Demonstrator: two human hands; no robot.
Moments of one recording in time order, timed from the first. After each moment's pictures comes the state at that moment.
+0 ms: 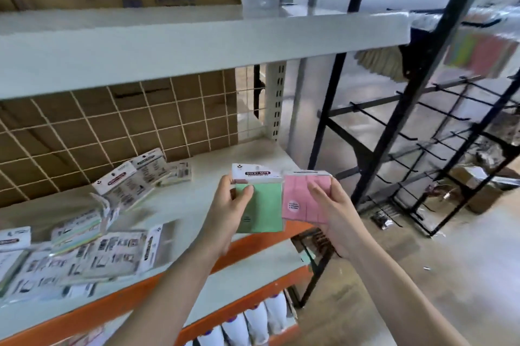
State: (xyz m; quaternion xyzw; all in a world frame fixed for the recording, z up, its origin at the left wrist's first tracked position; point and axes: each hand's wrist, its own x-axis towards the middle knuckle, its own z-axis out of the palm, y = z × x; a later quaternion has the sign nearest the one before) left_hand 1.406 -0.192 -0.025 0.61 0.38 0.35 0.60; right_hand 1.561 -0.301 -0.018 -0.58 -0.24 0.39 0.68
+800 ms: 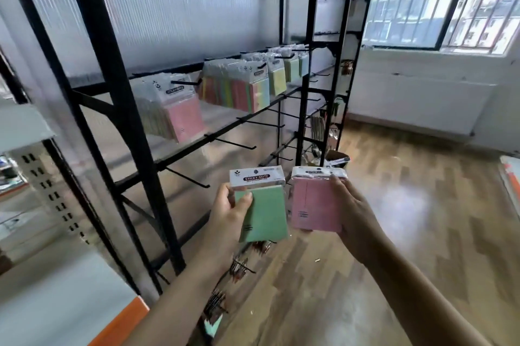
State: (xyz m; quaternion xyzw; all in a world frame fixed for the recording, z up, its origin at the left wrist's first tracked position) left_hand 1.721 -0.363 0.036 0.67 0.16 0.22 0.69; right_hand 1.810 -0.546 0.046 -0.59 -0.13 0.13 0.79
